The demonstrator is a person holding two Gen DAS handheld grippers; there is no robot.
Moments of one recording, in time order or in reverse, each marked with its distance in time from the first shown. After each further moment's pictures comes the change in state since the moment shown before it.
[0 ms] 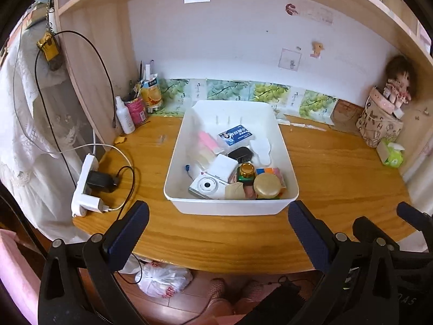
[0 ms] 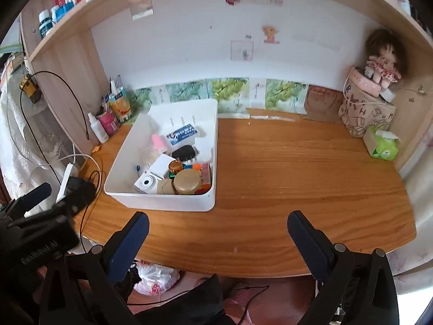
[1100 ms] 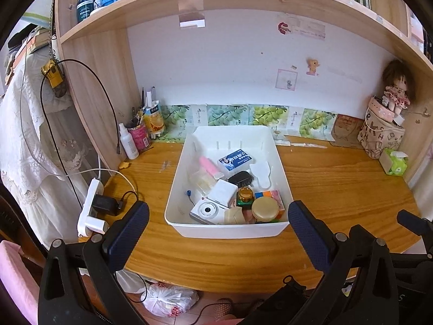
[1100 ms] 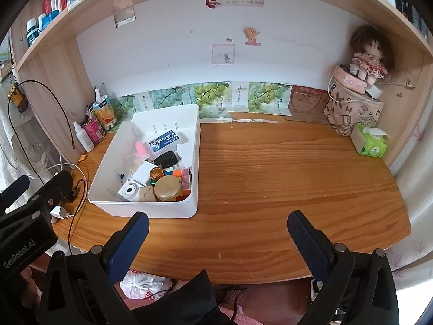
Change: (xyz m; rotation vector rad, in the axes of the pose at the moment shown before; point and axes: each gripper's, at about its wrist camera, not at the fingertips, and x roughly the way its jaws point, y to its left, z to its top) left arm -0.011 -0.017 0.011 0.037 -0.128 0.038; right arm 0.009 -0.016 0.006 0.024 -0.016 -0.046
